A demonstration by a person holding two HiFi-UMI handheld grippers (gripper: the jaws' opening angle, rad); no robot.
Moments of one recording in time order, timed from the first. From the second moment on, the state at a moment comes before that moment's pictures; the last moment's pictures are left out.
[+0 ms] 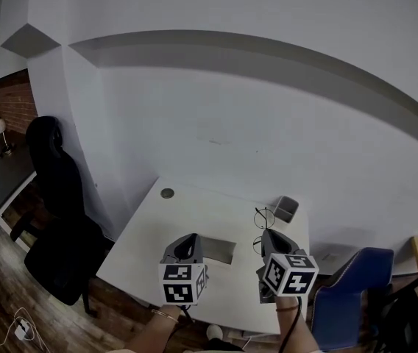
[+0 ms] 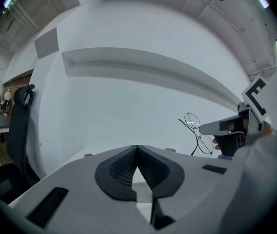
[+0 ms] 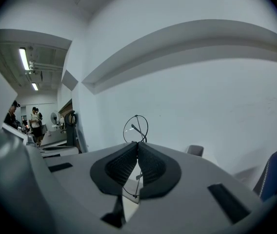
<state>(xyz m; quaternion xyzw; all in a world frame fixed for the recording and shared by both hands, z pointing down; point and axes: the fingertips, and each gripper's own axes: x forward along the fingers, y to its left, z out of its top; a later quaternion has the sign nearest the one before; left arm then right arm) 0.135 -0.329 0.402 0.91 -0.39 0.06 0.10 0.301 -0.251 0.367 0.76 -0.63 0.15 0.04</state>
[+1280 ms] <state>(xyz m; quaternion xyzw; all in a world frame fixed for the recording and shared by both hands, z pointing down) 0.163 -0.359 0.411 0.91 -0.40 0.07 0.11 0.334 -0.267 0.374 0.76 -0.63 0.15 0.04</state>
